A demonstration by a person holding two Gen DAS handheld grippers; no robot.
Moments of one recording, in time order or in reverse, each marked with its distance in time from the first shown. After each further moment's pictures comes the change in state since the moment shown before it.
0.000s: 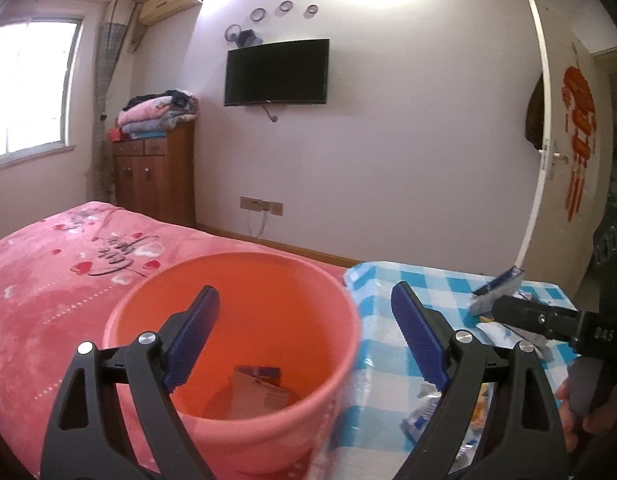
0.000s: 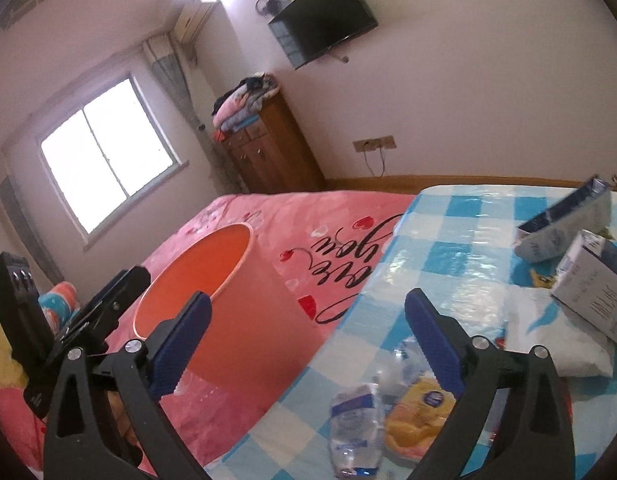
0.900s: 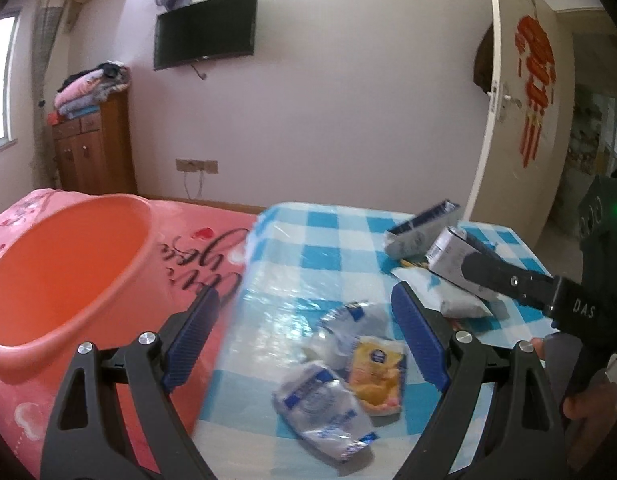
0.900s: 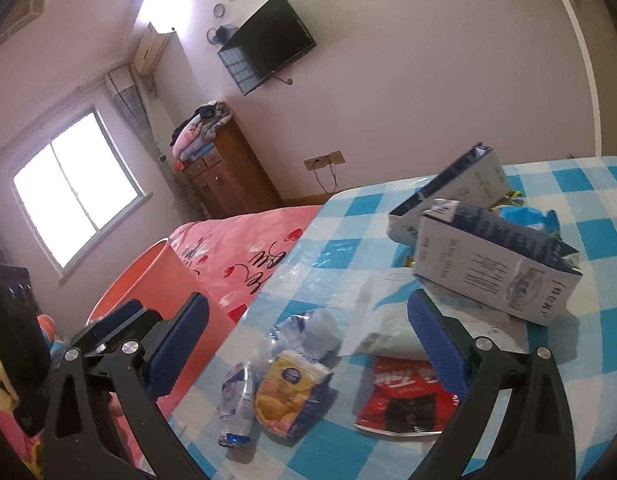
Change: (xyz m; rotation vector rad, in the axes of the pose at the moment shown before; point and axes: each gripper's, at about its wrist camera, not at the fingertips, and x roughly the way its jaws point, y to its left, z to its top) left arm 0.038 -0.120 -0.048 0.093 0.177 -0.178; right arm -0.051 -0.104 -0.028 0.089 -0.083 -0.106
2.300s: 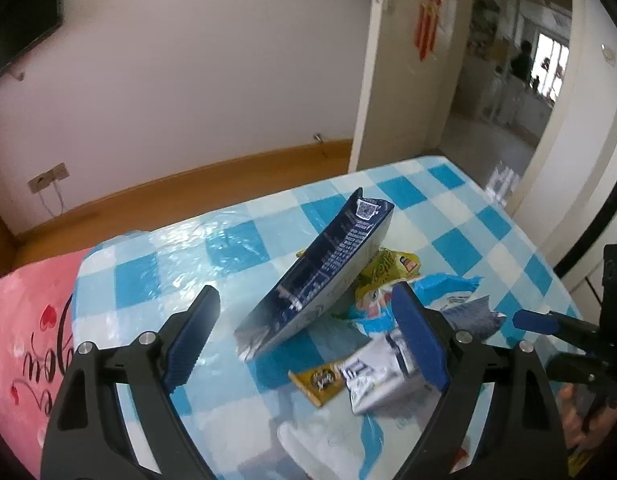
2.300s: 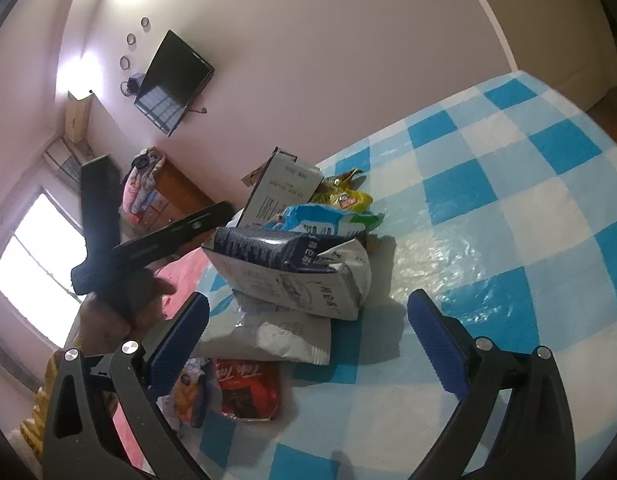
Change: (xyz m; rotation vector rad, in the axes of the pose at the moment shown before) left arm 0.228 -0.132 0.094 0.350 0.322 -0.401; right arm -0.056 -0.145 -0.001 0.311 0.000 -0.100
